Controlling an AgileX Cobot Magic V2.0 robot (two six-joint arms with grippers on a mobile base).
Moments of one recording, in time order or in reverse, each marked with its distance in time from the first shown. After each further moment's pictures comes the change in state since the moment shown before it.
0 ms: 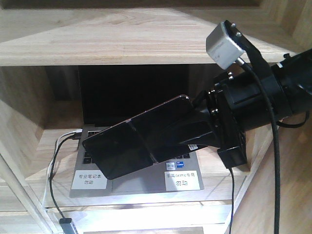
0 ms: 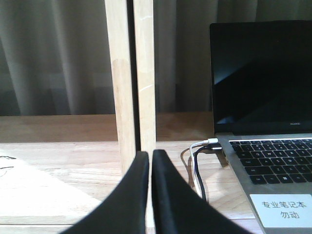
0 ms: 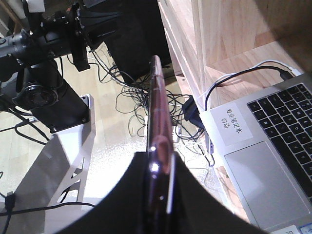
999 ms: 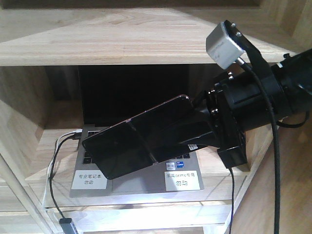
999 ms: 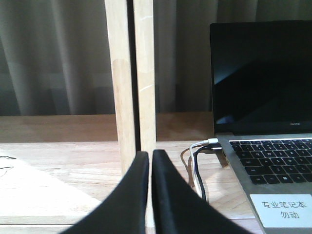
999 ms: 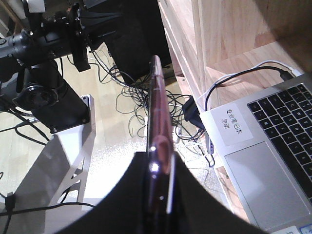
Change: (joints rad) left arm 0.000 0.000 0.000 0.000 0.000 0.000; right arm 0.000 -0.006 0.000 0.004 0.000 0.001
